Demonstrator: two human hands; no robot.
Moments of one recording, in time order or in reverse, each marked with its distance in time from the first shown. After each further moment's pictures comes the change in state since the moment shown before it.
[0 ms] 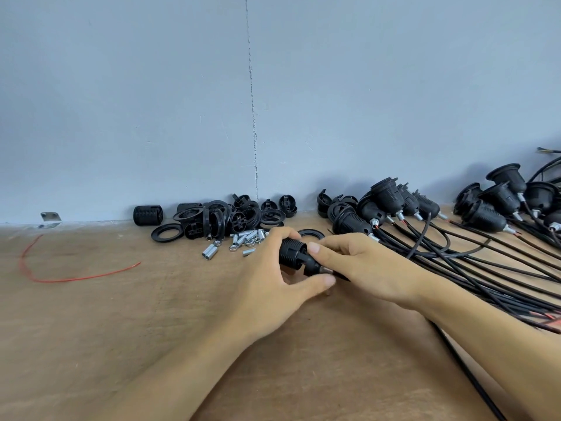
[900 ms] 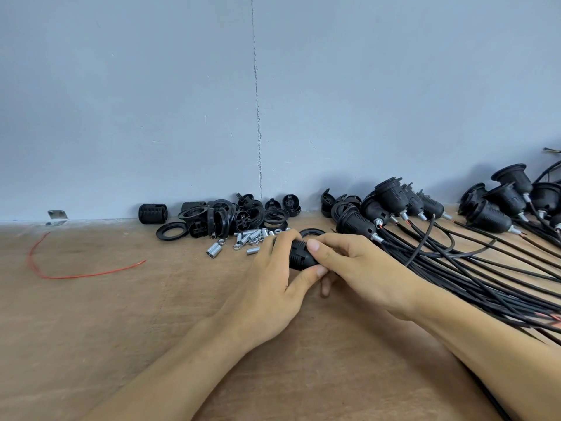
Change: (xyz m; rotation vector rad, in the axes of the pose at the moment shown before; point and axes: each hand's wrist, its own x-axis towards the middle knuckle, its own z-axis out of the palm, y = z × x) left_hand -0.002 -0.009 -0.002 0.232 -0.016 0.133; right_hand -0.002 -0.004 0.015 0.065 0.077 -0.037
